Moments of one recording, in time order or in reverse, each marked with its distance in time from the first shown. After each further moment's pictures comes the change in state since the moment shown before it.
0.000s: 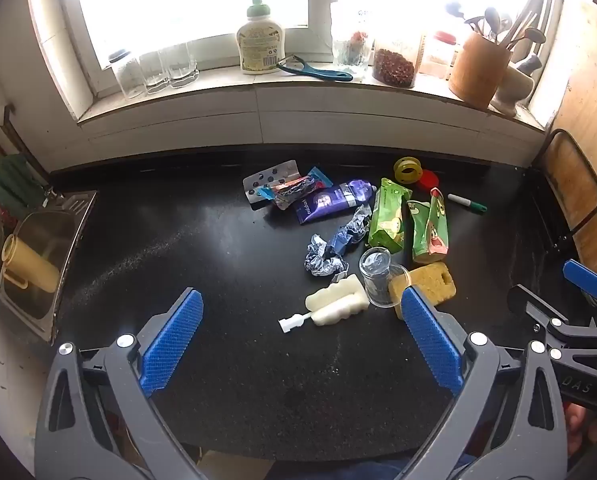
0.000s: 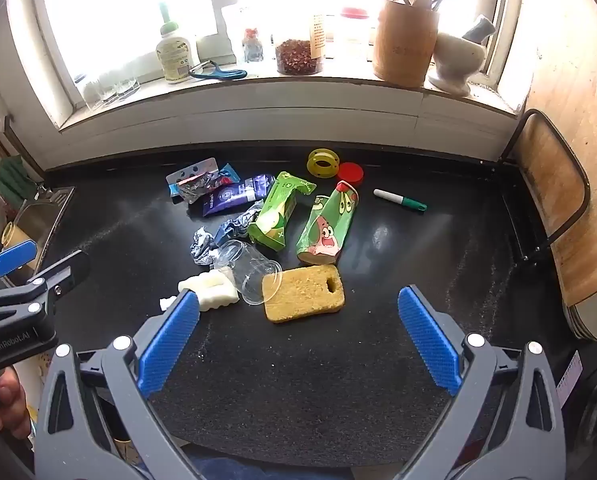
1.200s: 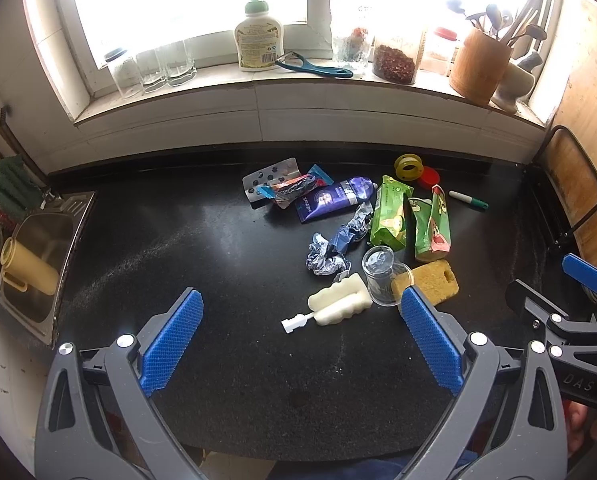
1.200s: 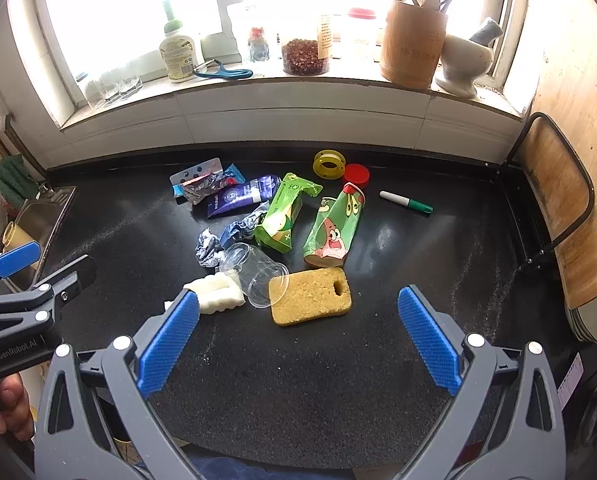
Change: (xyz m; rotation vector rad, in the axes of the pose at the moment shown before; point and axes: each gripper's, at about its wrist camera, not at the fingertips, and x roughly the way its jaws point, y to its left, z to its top) left arm 0.005 0.003 0.000 0.004 0.011 -0.010; right arm 0.004 0.008 0.005 -0.011 0.012 -0.011
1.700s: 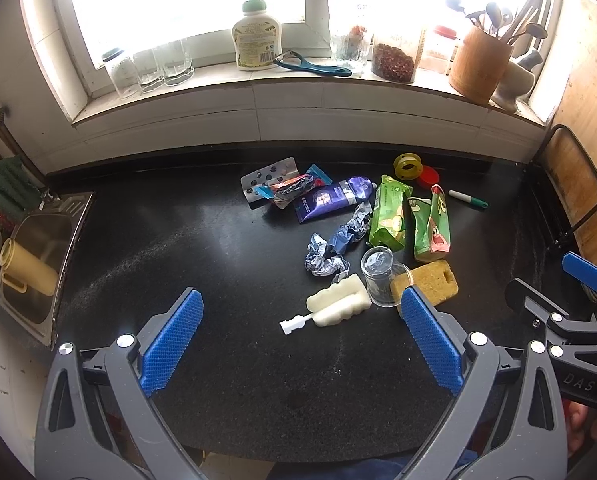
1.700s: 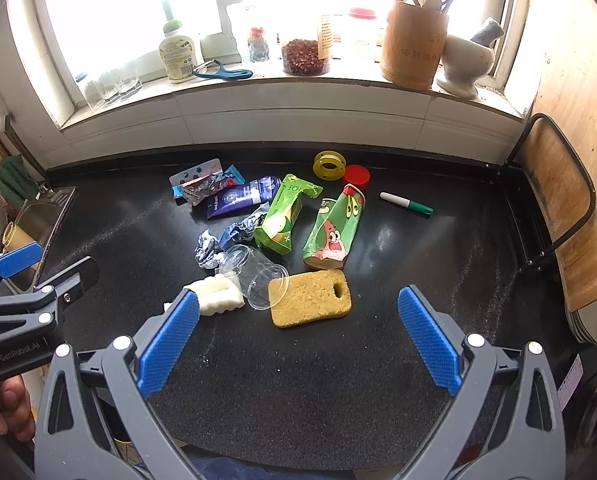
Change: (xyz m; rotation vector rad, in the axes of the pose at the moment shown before) left arm 0.004 -0.005 0.001 0.003 0.001 0.000; right arm 0.001 -0.001 0.002 0.002 0.002 0.000
